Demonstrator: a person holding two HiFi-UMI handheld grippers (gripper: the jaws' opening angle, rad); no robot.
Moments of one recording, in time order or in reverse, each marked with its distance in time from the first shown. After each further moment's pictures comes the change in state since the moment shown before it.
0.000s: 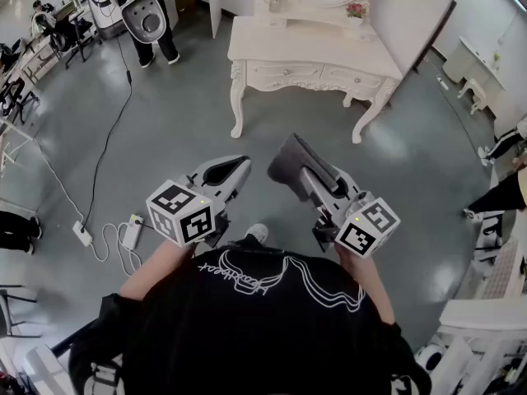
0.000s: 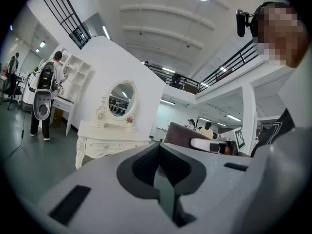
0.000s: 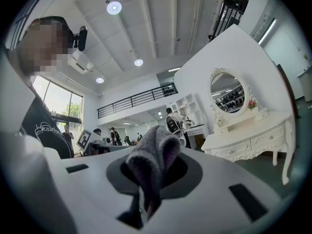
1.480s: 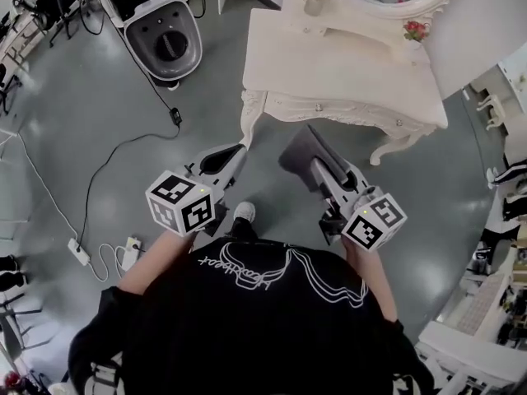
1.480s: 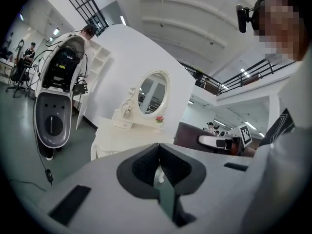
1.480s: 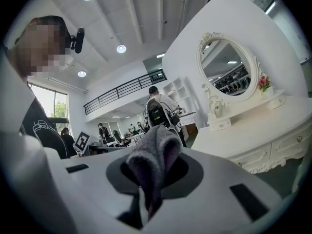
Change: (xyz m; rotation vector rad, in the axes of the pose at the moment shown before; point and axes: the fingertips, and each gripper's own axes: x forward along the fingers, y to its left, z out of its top) left arm 0.176 0.380 0.059 -0.130 0.065 0.096; right arm 0.319 -0.266 0.002 0.093 0.138 -0.082
